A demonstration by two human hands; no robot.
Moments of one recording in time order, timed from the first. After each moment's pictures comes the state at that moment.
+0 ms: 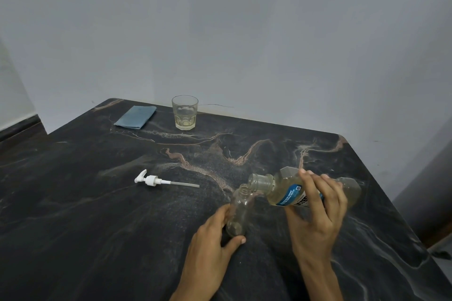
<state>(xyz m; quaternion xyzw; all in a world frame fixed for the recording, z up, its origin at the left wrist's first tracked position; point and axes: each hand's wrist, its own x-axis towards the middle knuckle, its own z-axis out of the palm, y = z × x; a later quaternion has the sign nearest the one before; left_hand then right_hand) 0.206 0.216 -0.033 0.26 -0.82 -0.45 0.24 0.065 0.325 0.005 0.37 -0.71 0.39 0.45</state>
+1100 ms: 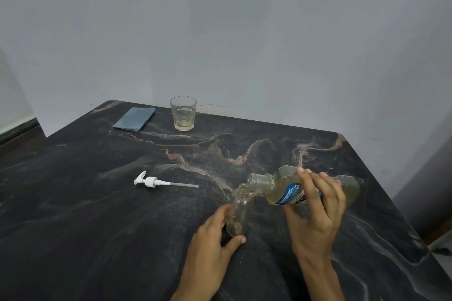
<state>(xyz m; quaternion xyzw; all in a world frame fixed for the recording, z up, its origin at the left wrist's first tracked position) 0.205 0.215 -0.035 0.26 -0.82 -0.44 0.24 0.067 0.325 0.008 0.37 -0.72 0.39 0.44</state>
